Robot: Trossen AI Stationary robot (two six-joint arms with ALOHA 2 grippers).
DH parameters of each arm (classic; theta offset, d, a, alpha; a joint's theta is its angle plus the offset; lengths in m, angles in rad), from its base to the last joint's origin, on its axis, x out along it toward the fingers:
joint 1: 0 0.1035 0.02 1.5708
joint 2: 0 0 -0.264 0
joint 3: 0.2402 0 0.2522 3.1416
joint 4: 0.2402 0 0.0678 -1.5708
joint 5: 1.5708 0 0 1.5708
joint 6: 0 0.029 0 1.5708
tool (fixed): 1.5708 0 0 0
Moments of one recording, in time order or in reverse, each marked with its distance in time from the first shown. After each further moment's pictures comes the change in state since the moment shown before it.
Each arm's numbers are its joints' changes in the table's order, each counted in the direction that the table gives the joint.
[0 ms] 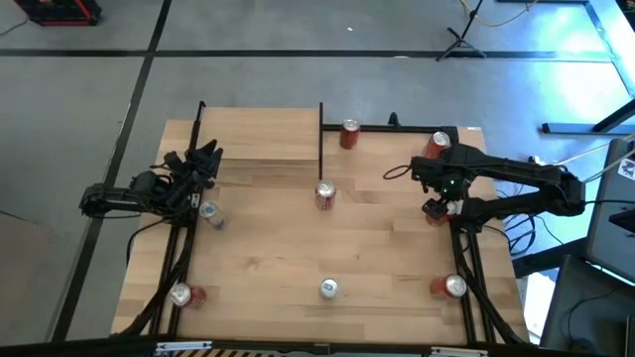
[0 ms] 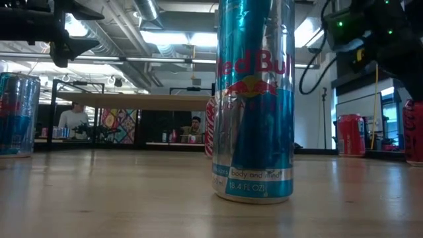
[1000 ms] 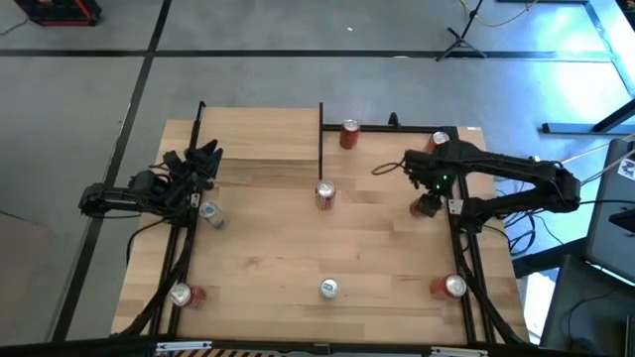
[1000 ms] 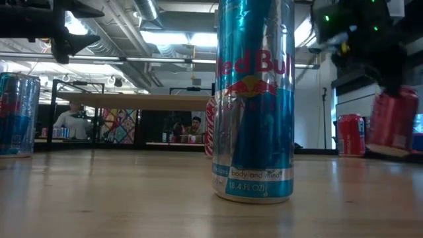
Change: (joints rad) left arm 0.000 -0.011 0.023 0.009 0.045 0.032; right arm 0.001 -0.064 0.098 -0.090 -0.023 -0.195
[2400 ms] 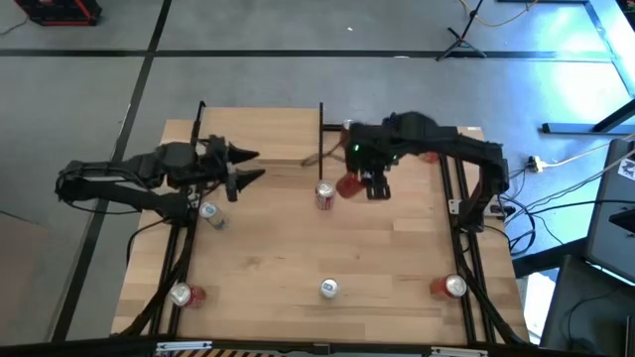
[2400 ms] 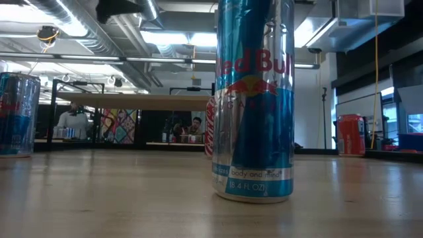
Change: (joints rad) left arm 0.085 -0.712 0.743 0.776 0.505 -0.218; right arm 0.210 -0.604 1.072 0.068 0.076 -0.489
